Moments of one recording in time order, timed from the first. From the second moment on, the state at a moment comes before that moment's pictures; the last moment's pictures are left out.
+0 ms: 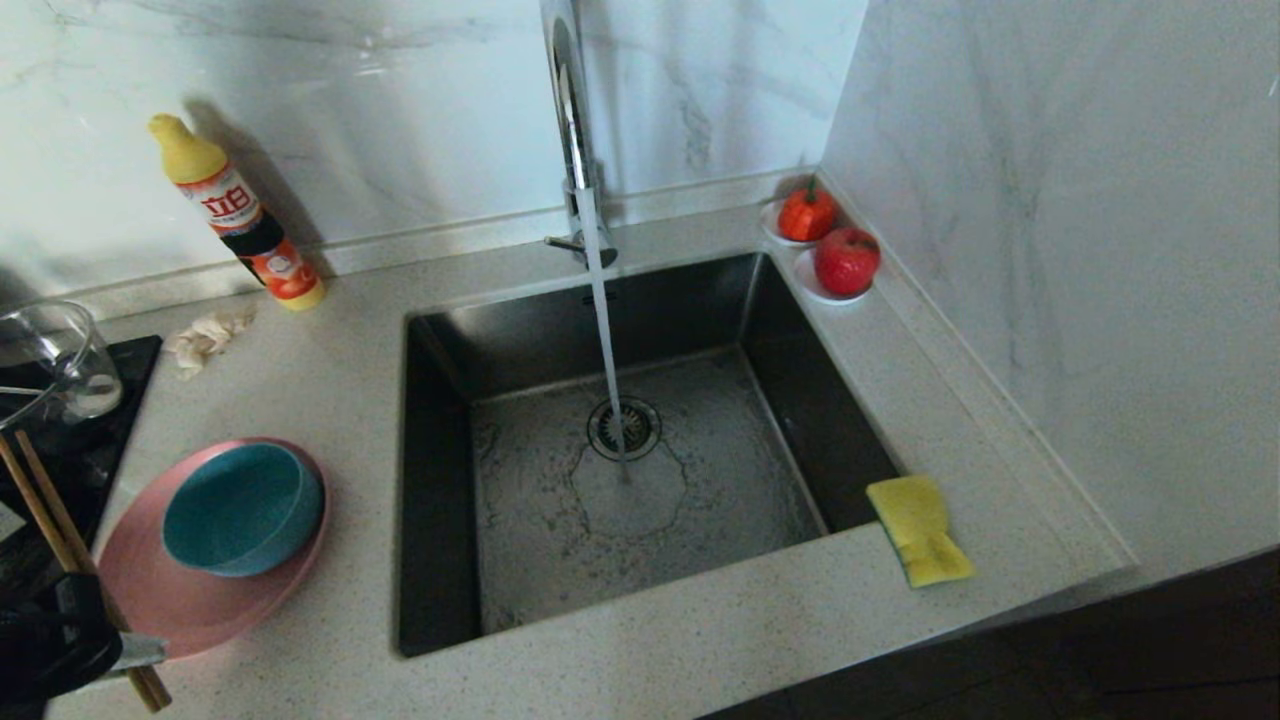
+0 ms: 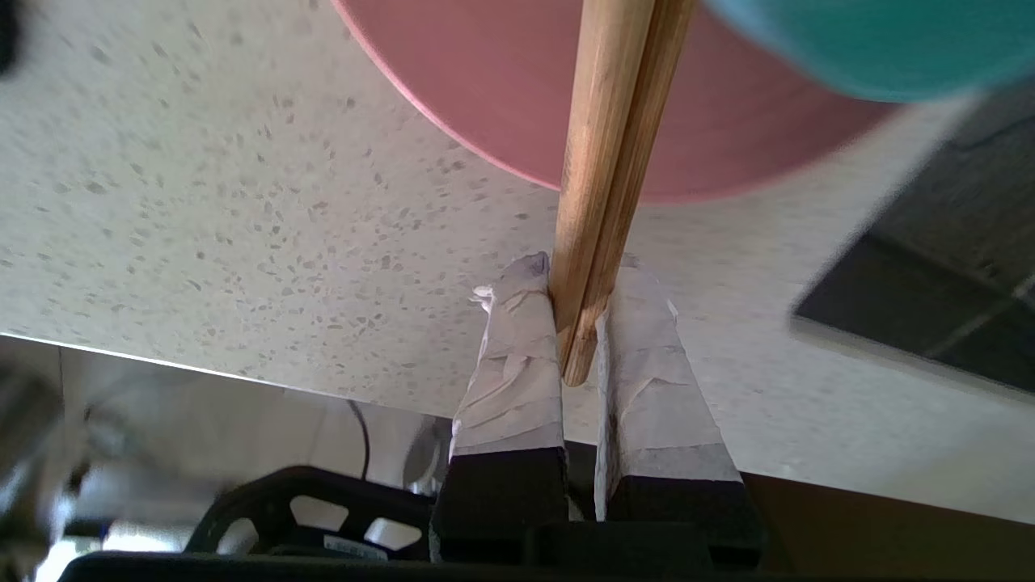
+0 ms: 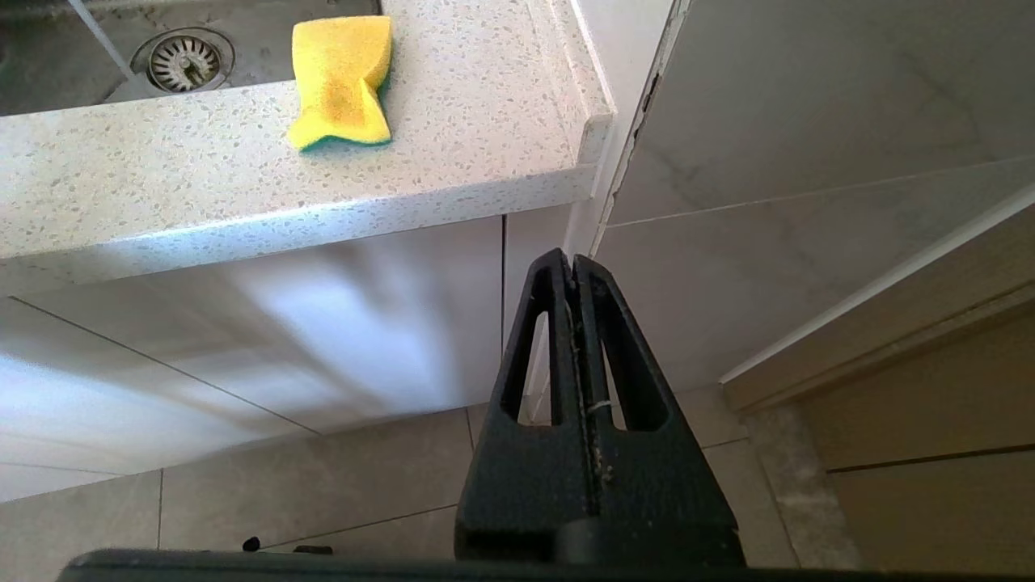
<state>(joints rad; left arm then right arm) 0.49 1.34 -0.76 0.46 -0.33 -0.23 0.00 0.00 0.00 0.00 -0.01 0.00</state>
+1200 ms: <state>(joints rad) 0.23 1.18 -1.21 0.48 -0.67 -0.22 0.00 0.00 0.00 0.00 -0.01 0.00</state>
